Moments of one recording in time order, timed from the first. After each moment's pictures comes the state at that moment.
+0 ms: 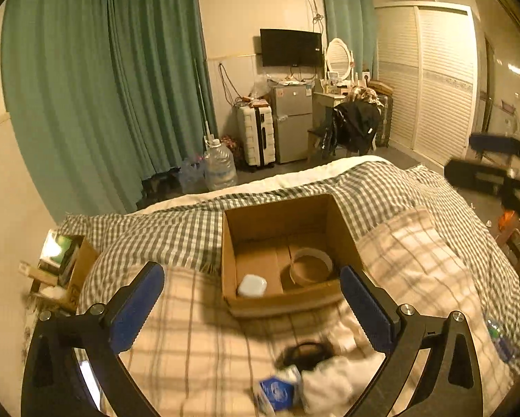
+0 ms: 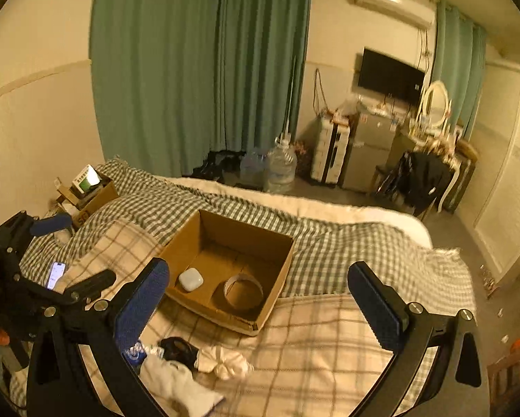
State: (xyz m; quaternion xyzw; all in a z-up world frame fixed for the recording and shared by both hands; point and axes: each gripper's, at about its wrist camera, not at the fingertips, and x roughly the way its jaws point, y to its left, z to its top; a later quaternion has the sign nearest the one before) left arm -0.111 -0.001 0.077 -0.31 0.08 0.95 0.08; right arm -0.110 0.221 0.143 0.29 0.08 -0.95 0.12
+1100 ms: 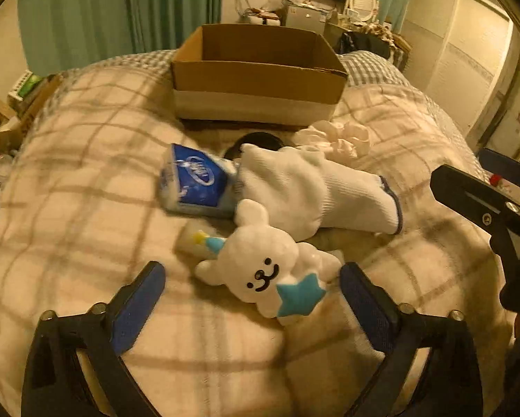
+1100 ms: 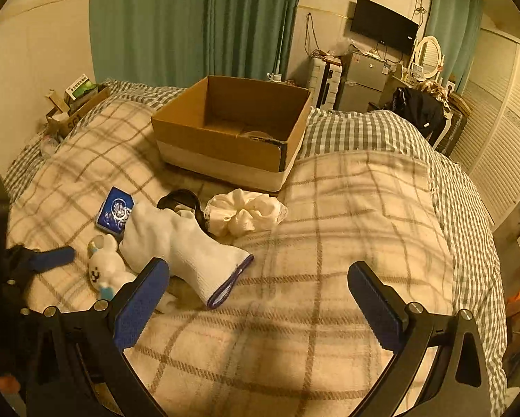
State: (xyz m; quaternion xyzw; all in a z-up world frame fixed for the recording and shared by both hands) left arm -0.027 0.022 -0.124 -0.47 -0.01 0.88 0.08; right arm -0.019 0.208 -0.049 0.39 0.09 -0.91 0.08
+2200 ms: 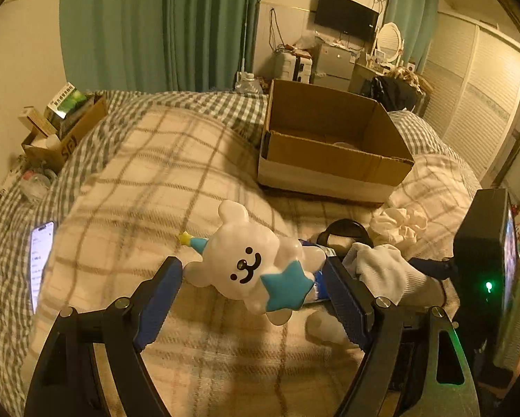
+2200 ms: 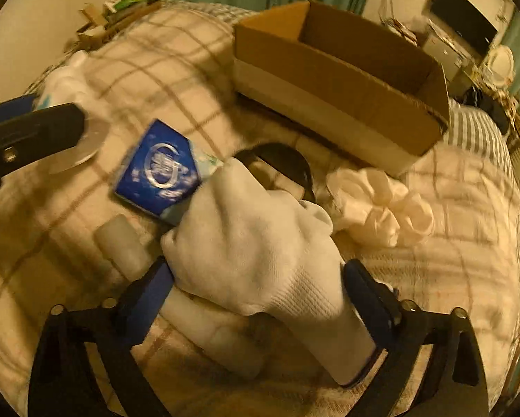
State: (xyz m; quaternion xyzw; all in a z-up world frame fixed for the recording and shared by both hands) left arm -0.057 -0.067 -0.079 -0.41 -0.04 0.91 0.02; right arm -0.081 0.115 -0.130 0.50 0.16 -0.84 0.16
